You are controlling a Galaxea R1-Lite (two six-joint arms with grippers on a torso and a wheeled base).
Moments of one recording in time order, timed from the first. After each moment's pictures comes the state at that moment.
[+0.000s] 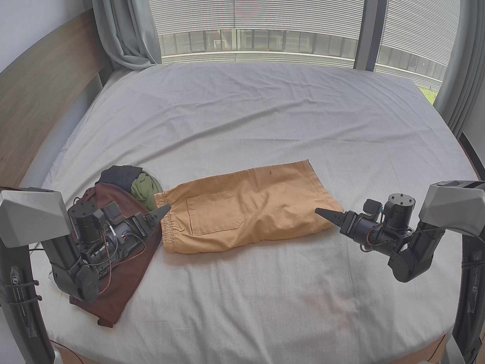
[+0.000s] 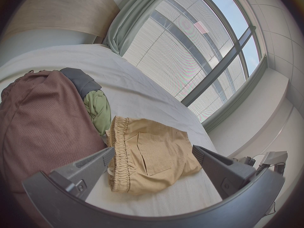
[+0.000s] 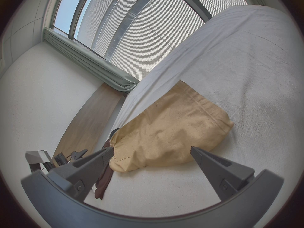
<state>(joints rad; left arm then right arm) -0.13 2.23 -0.51 -1.55 -0.29 -0.57 0.20 2.36 -0.71 -1.42 0.46 0.65</state>
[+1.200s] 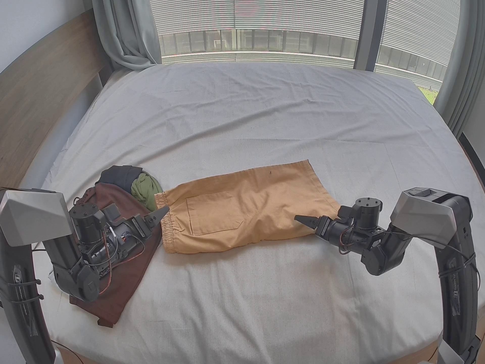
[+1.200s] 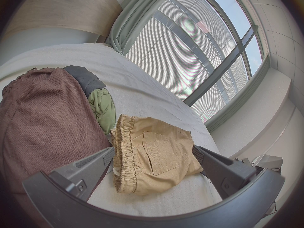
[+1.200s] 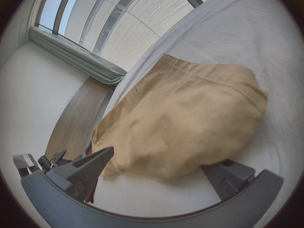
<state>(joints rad) -0.11 2.25 -0.52 -1.55 -0.29 -0.57 0.26 2.55 -1.06 -1.17 0.40 0.70</state>
